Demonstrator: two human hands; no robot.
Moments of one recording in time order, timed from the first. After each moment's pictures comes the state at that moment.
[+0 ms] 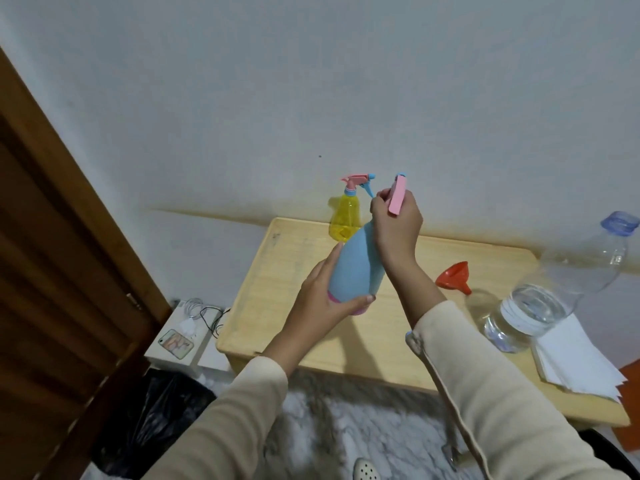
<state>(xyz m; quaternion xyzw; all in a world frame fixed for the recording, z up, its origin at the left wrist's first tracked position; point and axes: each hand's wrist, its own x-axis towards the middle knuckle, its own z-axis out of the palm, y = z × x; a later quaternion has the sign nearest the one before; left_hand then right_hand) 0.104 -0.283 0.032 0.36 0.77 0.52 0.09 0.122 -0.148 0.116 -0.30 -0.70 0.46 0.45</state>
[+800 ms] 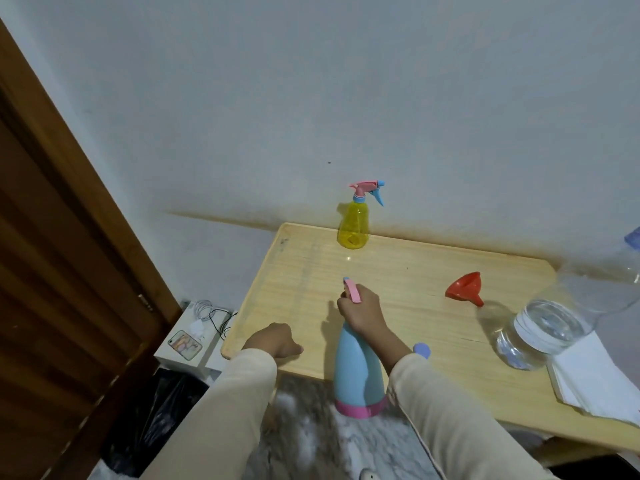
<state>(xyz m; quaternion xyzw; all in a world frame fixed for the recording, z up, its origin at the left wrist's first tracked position) 0.038 -0.318 -0.036 0.25 0.90 0.00 0.36 0.125 -0.169 -0.012 -0.31 -0.79 0.51 0.13</state>
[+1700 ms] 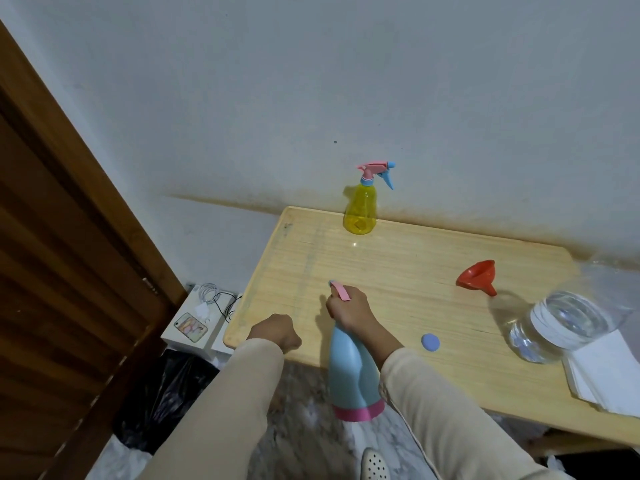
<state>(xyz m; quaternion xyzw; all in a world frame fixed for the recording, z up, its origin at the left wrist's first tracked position) 0.026 -0.314 -0.059 0.20 0.91 0.00 0.36 0.110 -0.187 -0.029 -0.30 -0.78 0.55 0.06</state>
